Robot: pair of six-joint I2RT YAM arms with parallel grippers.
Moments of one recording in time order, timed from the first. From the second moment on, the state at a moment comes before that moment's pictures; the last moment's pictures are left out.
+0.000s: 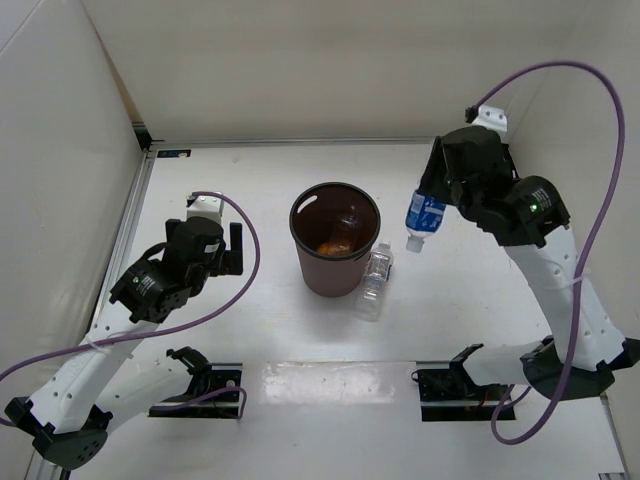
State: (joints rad) left arm -0.65 0.86 1.12 -0.97 -0.54 -0.31; right arm 0.61 1.28 1.80 -1.18 0.51 0.55
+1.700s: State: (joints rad) left arm -0.65 0.87 1.12 -0.97 -0.54 -0.31; right arm 1.14 1.67 1.63 -0.65 0.85 0.50
